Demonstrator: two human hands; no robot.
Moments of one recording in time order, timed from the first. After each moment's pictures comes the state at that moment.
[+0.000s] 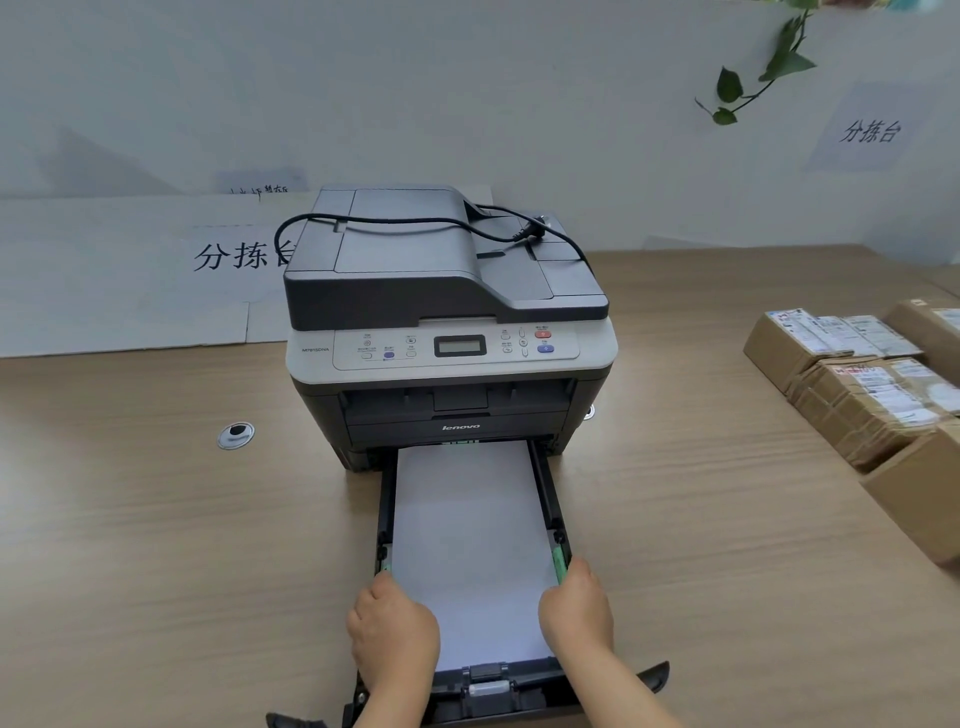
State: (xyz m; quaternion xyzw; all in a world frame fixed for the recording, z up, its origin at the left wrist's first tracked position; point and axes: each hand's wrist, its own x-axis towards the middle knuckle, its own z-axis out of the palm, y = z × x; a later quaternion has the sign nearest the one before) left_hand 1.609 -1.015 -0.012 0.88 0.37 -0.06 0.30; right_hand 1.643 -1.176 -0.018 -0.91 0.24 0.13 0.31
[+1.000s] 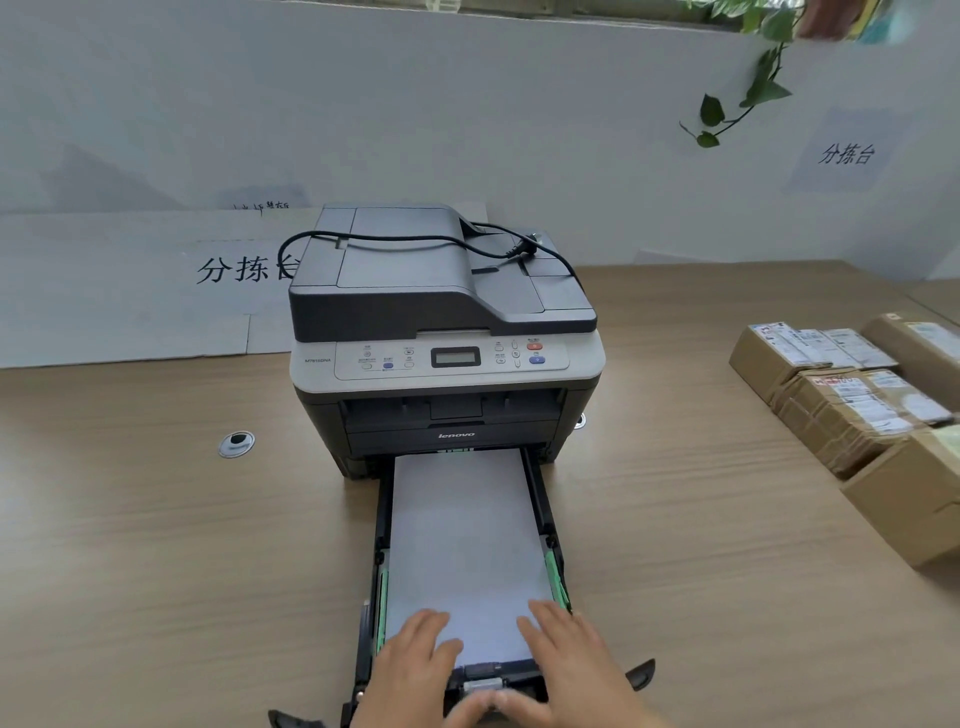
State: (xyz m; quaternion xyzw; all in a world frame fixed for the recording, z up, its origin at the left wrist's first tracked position) left_hand 1.561 -0.999 -0.023 0.98 -0.13 0.02 0.13; right_hand 1.591 -1.210 -0.007 -0.97 -0.20 0.15 0.06
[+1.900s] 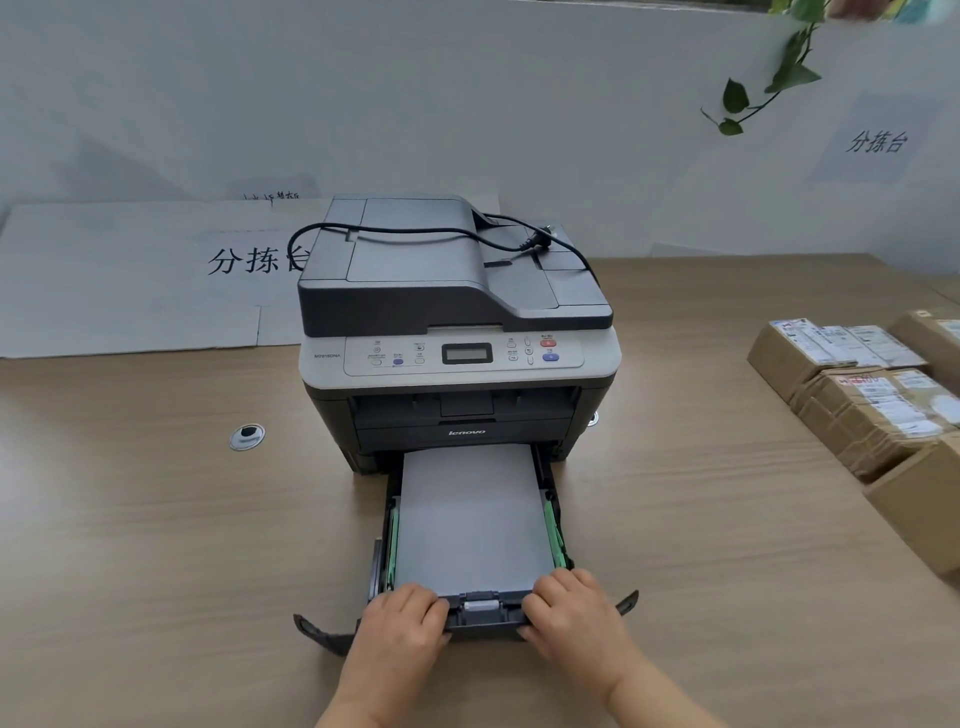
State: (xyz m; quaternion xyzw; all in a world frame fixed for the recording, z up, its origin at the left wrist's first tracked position) left_hand 1.592 -0.976 -0.036 0.97 -0.18 0.12 0.07; right_hand 1.637 -1.206 -0.021 -0.93 -0.35 -0.12 0.02
